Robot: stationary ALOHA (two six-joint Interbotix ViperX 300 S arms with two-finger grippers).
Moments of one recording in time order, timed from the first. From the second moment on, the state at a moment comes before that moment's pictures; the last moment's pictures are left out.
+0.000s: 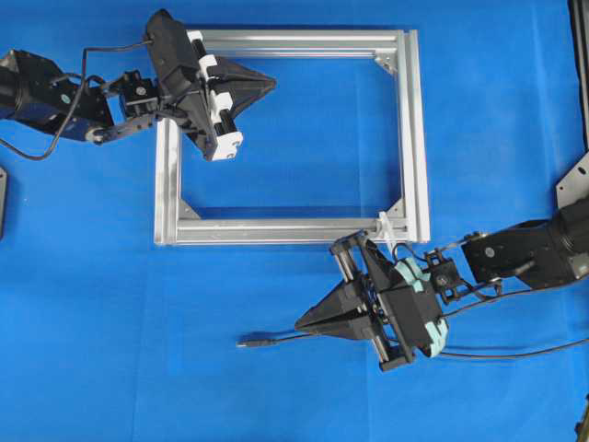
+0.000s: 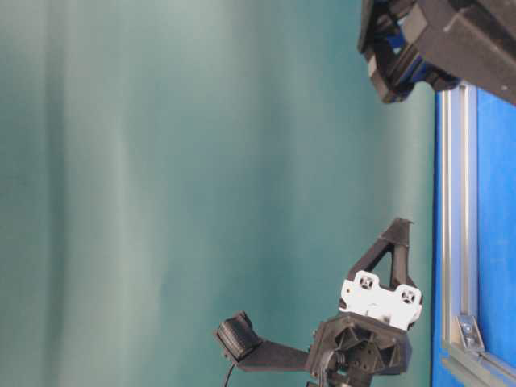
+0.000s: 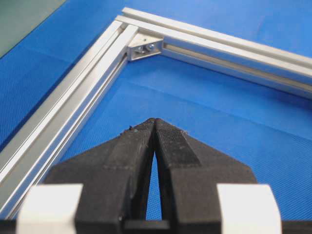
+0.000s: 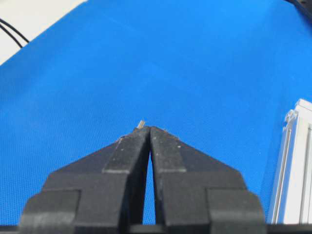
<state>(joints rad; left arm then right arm) 0.28 0.16 0.84 -0.11 -0.78 0.00 0.28 0.16 0.83 -0.11 -0.78 0.00</state>
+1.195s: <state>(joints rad) 0.29 0.16 0.84 -0.09 -0.76 0.00 0.28 0.15 0.82 -0.09 -0.73 0.05</state>
